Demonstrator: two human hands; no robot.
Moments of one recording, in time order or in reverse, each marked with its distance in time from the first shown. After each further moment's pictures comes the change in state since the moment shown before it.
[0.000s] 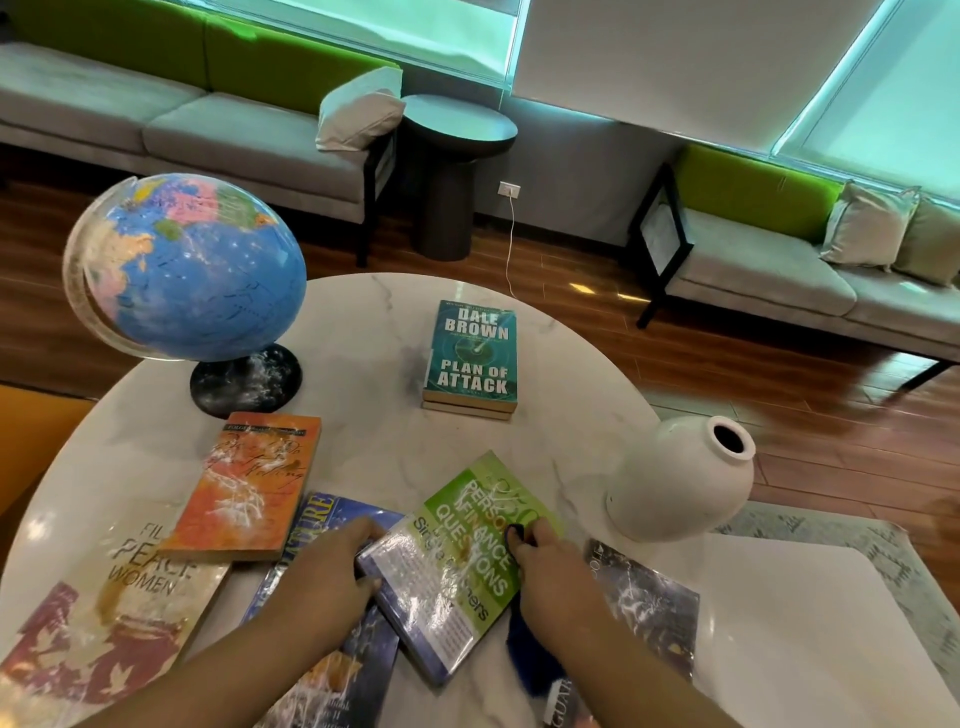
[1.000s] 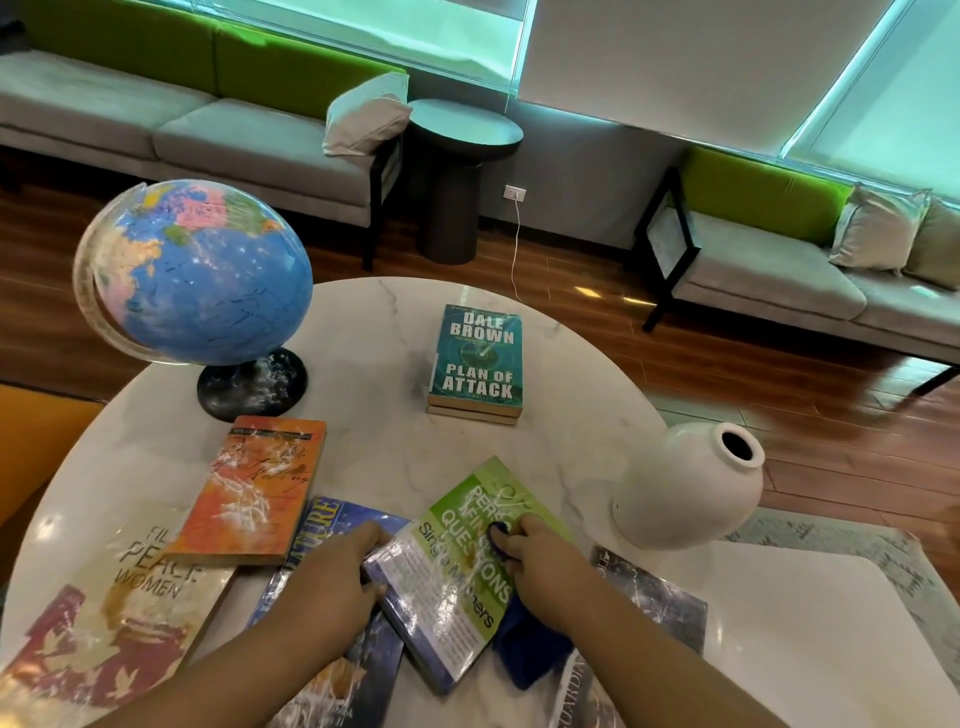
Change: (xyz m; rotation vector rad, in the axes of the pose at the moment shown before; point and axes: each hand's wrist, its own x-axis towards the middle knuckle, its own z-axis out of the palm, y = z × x) left_hand 0.001 -0.002 0.000 0.008 -0.008 0.034; right_hand 0.023 -0.006 -0.011 -0.031 -0.138 -0.099
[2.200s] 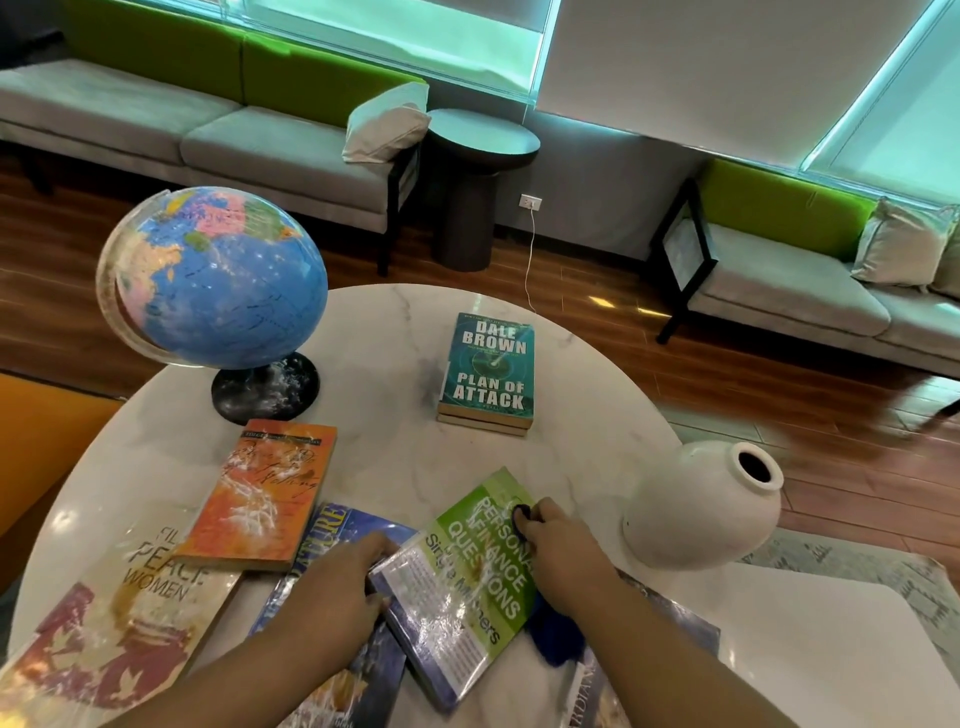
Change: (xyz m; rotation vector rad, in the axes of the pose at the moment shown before) left_hand -0.002 0.002 -0.001 -0.007 -0.023 -0.019; right_hand 0.030 0.021 -0.009 -0.044 0.023 0.101
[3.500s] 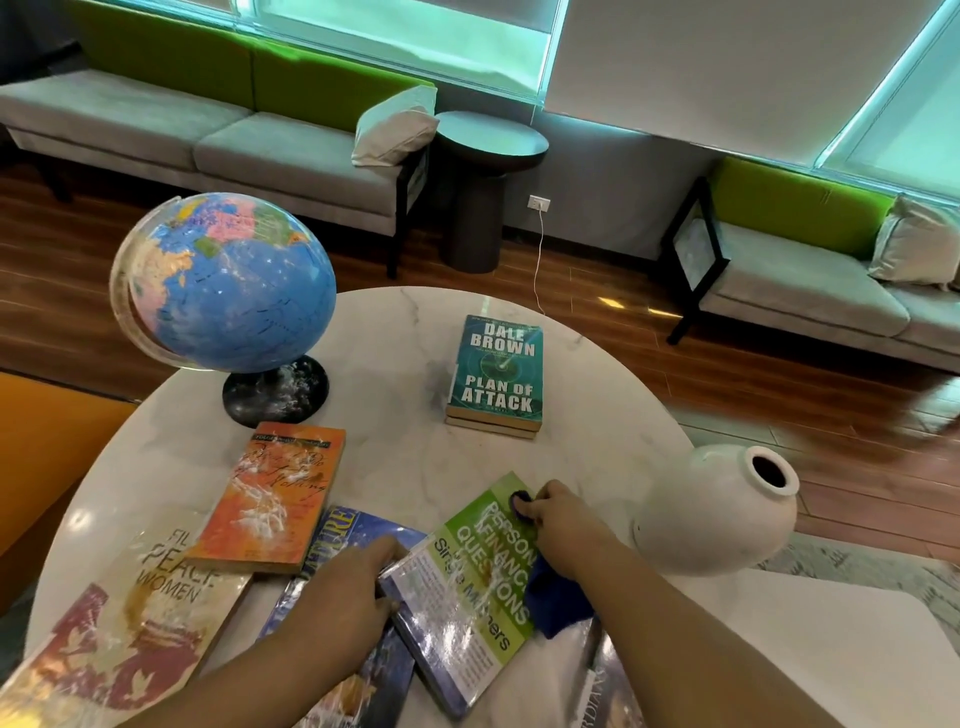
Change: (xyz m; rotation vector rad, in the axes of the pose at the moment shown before) left_hand 0.003 -0.003 0.003 0.044 0.019 0.035; right_hand 0.022 -0.015 -0.023 0.065 0.009 0.036
